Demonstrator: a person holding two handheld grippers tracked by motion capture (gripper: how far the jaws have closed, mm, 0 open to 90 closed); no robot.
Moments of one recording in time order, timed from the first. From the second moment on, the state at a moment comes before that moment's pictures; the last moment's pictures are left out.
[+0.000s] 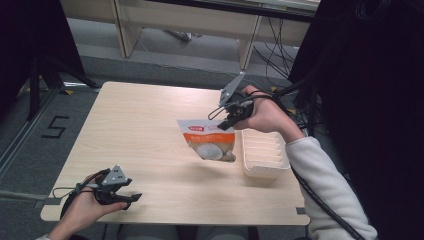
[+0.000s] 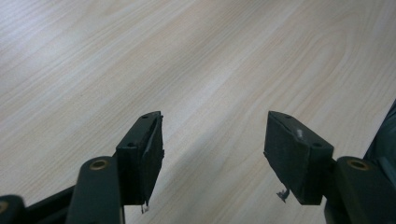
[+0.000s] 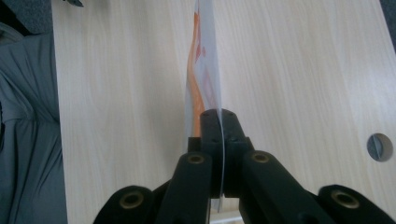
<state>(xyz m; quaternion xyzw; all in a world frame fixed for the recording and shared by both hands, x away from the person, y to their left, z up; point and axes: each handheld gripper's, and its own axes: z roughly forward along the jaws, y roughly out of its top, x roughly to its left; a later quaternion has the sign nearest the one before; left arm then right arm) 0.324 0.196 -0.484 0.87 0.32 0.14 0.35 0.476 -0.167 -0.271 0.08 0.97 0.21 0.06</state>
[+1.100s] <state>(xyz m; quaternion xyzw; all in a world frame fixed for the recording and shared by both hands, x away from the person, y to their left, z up) 0.326 0.199 -0.484 0.86 0.33 0.15 0.35 0.509 -0.268 -0.240 0.12 0.97 0.20 0.11</state>
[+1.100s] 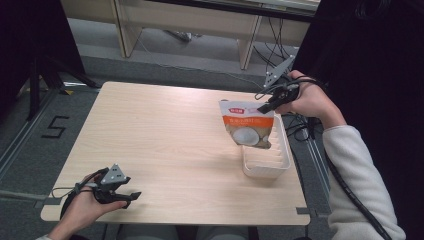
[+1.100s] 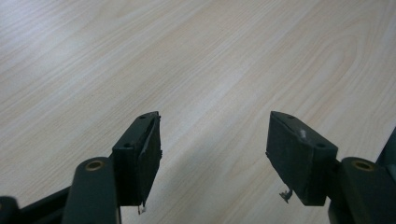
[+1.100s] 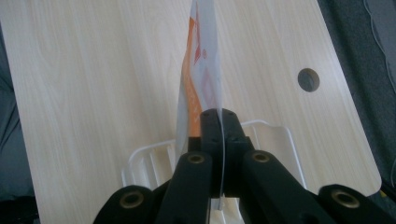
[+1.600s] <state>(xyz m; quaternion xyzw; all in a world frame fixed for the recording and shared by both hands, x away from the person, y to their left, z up) 0.326 0.199 -0.484 0.86 0.33 0.14 0.35 0.516 -0.287 -0.251 0.14 0.97 0.18 0.10</state>
